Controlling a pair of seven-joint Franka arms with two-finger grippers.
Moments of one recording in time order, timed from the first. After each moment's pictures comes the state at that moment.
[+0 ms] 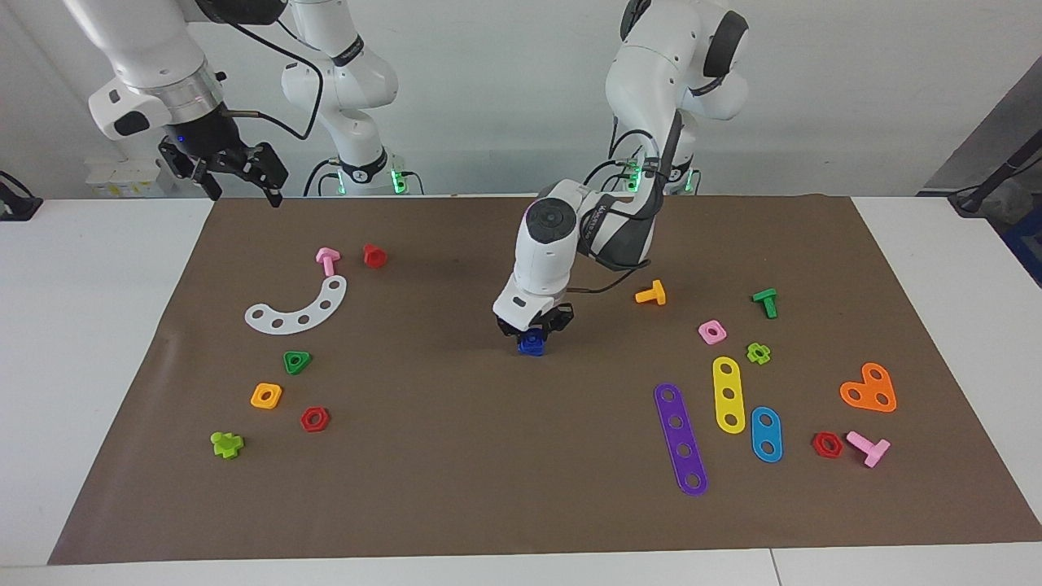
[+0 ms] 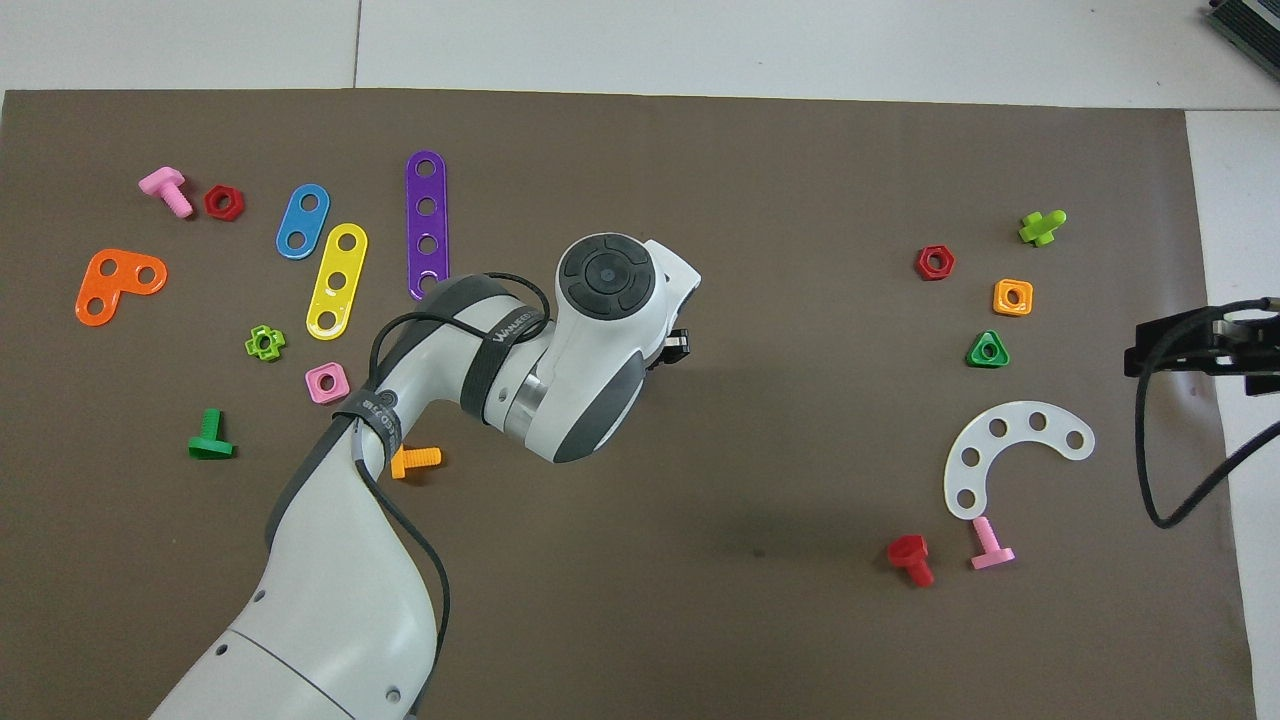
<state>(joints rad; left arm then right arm) -0.65 0.54 -0.02 -1.56 -0.06 2.11 -0.68 0.05 -0.08 -0.07 -1.62 -0.01 1.50 0.16</state>
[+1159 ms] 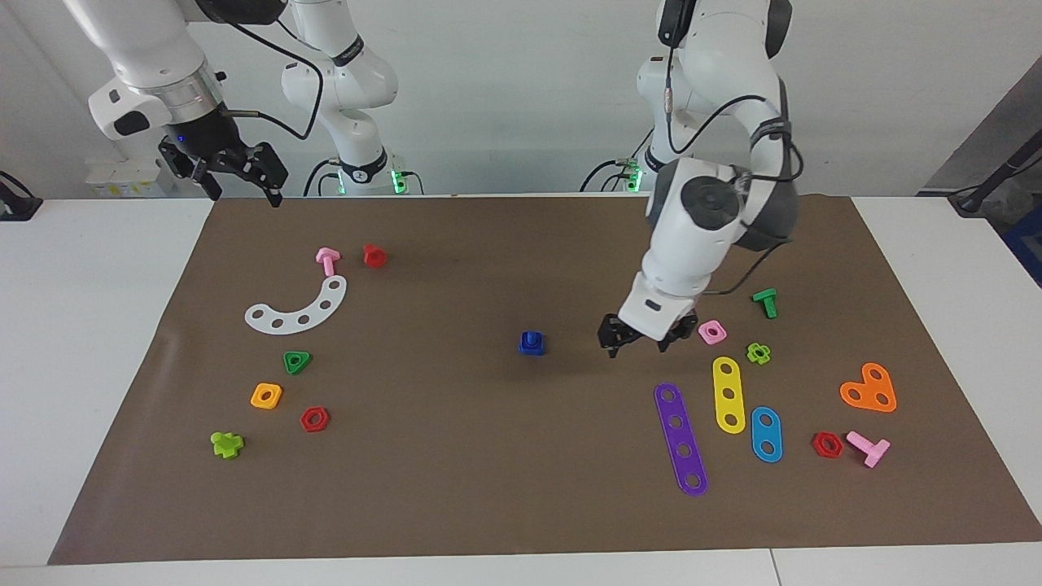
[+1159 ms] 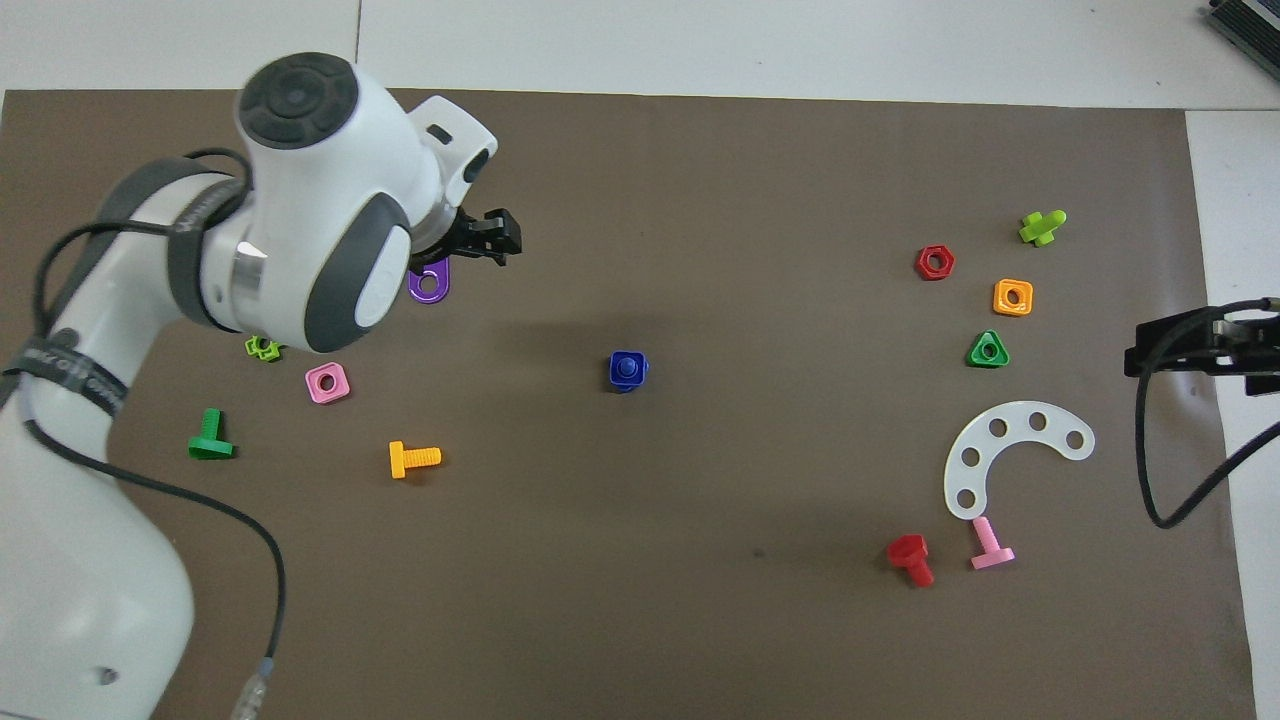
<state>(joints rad) -0.33 0.39 0.00 -1.46 -0.05 1.87 -0.34 0.05 -0.08 -0.07 -1.62 -0.01 1.50 0.16</state>
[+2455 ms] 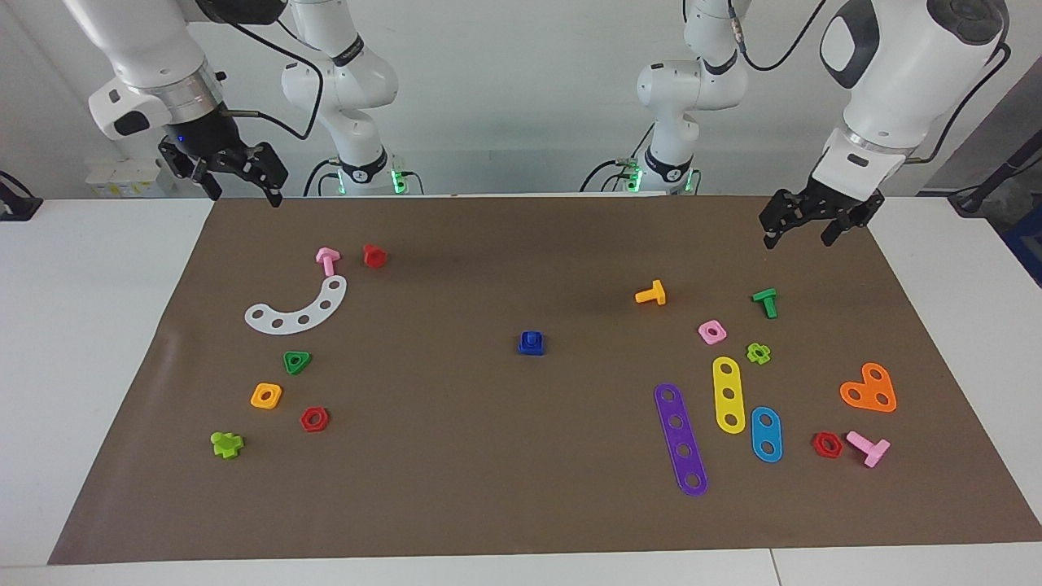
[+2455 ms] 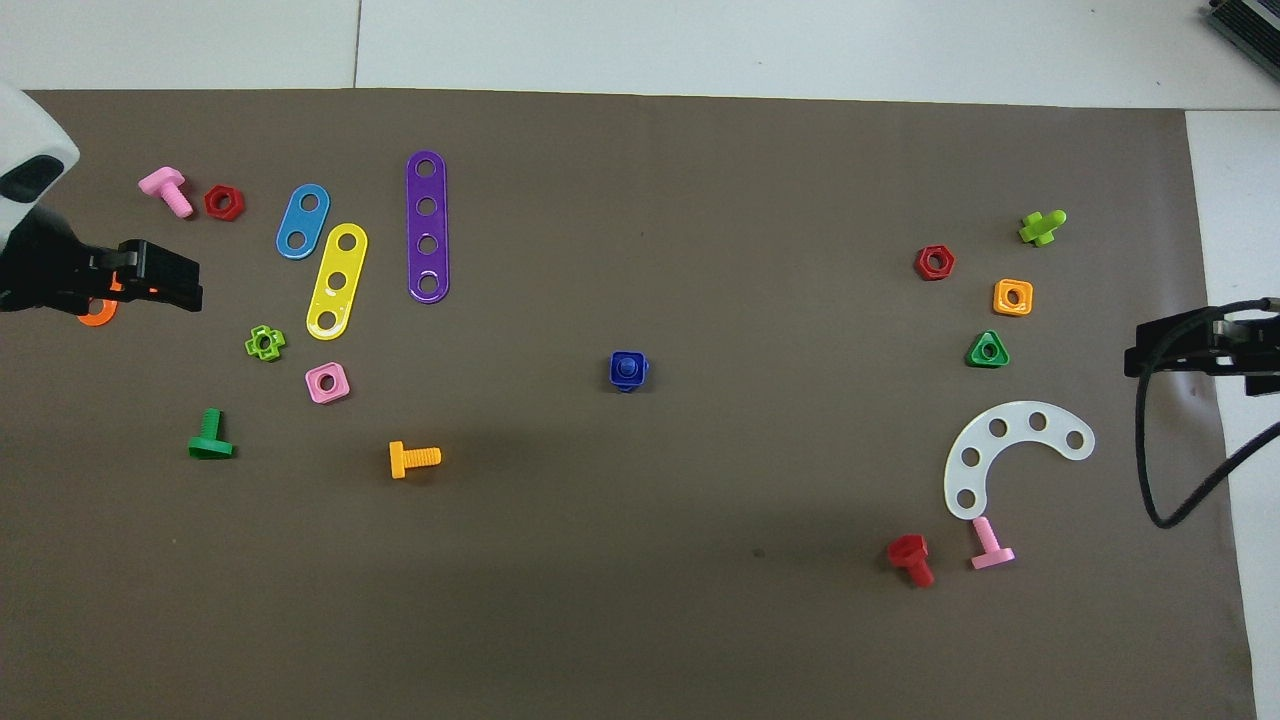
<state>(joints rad) -0.07 0.06 -0.02 -1.54 0.00 1.59 -0.06 0.05 -0.08 -0.07 -1.62 -0.01 1.50 0.16</state>
